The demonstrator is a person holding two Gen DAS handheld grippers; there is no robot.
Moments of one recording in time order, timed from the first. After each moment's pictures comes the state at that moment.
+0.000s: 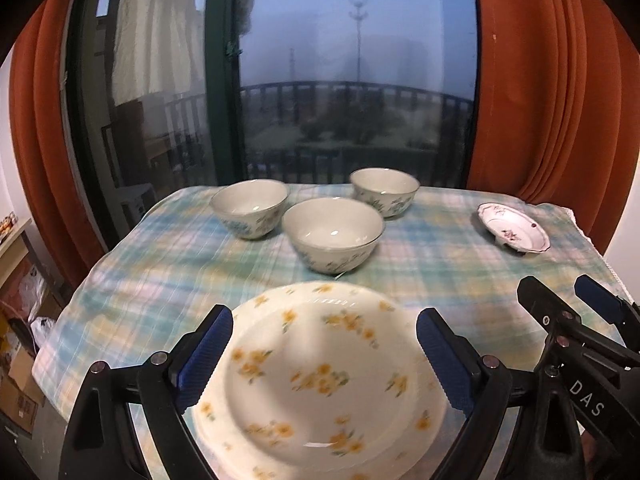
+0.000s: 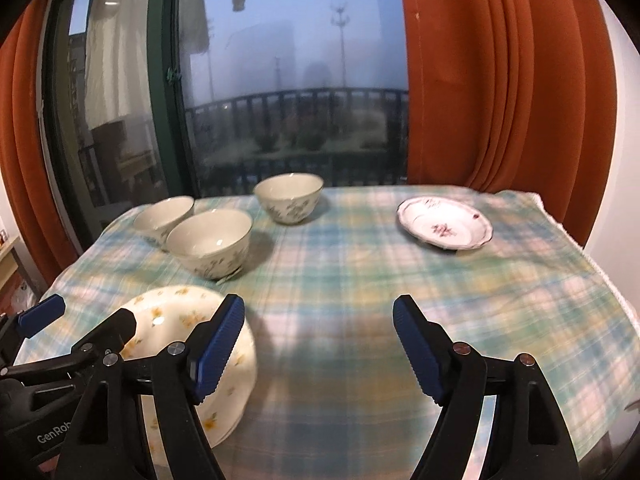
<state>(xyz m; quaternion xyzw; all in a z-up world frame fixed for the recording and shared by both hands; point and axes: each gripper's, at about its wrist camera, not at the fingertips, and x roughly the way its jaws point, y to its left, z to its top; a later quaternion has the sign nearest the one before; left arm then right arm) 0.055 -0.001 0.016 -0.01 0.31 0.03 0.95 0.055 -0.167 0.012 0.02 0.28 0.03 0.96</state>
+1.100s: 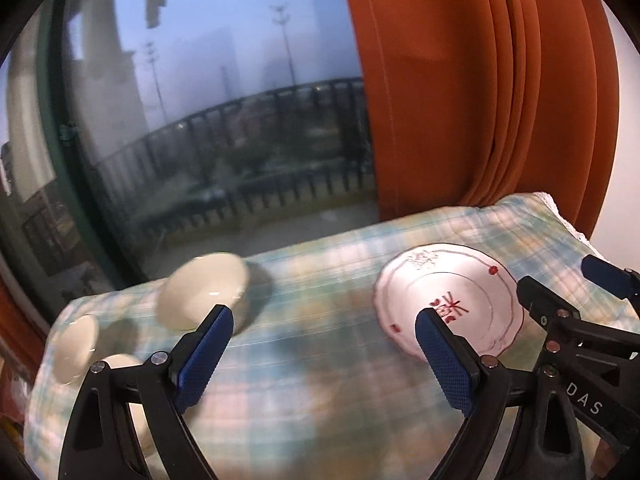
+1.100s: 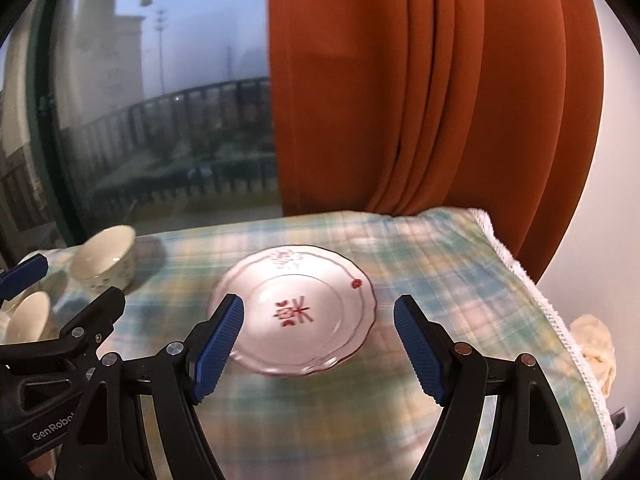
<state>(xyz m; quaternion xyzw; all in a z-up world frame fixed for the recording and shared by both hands) 0.274 -0.225 0.013 0.09 0.31 -0.06 0.94 0.243 -0.375 0.008 0.02 0.32 -0.07 0.94</state>
